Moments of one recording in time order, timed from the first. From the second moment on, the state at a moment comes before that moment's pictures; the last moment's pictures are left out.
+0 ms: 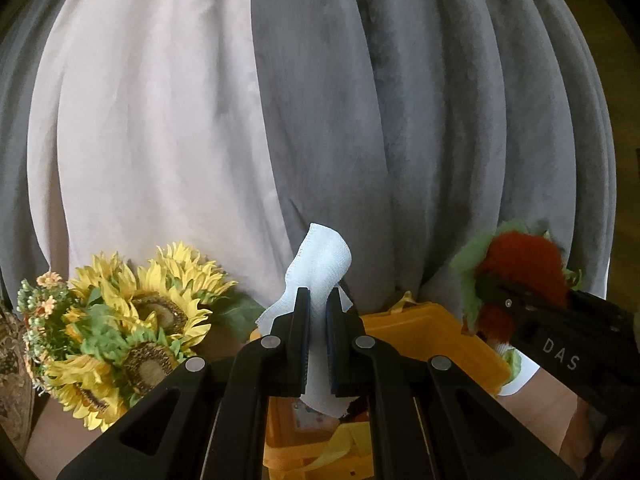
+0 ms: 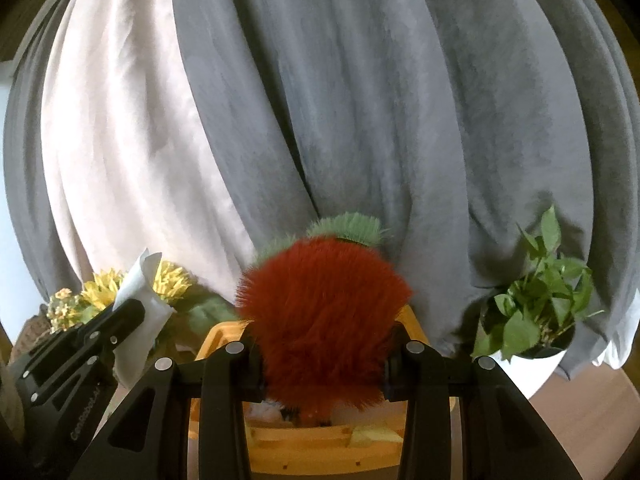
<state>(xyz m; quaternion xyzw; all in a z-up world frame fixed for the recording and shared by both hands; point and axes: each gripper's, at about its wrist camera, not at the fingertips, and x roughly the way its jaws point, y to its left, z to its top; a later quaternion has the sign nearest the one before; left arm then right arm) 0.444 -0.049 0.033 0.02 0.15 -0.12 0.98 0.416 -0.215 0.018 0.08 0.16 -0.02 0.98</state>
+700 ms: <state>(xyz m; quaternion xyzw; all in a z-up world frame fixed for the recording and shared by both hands) 0.512 -0.072 -0.015 0.04 0.24 -0.15 0.96 0.488 -0.229 -0.029 0.08 0.28 -0.01 0.96</state>
